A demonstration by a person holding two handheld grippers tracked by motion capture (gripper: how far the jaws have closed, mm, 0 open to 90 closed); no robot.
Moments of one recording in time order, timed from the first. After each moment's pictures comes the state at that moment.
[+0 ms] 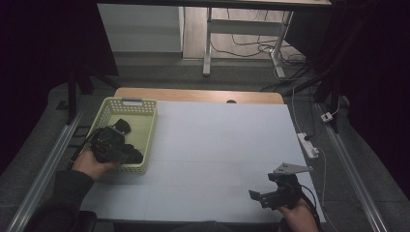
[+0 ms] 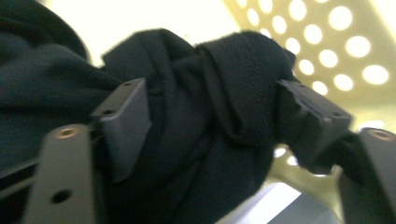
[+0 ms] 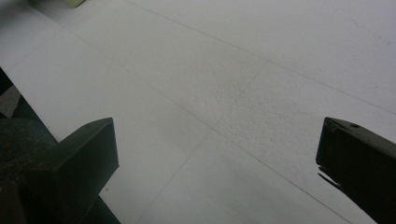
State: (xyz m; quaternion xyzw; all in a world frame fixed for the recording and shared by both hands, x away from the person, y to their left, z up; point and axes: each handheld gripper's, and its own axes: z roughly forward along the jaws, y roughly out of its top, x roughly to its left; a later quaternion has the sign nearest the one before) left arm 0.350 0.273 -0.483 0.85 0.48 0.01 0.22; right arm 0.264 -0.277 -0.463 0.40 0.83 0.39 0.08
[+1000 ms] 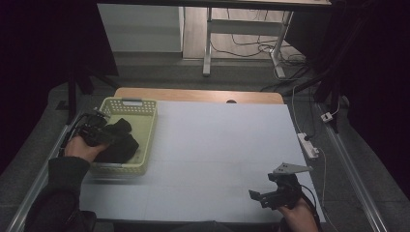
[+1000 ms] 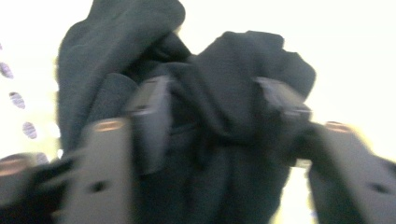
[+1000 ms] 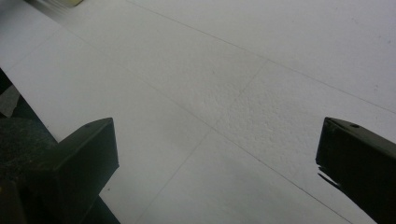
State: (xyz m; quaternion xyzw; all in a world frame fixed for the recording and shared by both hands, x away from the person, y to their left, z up) left arm 0.385 0.314 -0.468 0.80 0.56 0.08 0.21; right arm 0.265 -0.277 -0.463 0.40 0.83 0.39 0.08
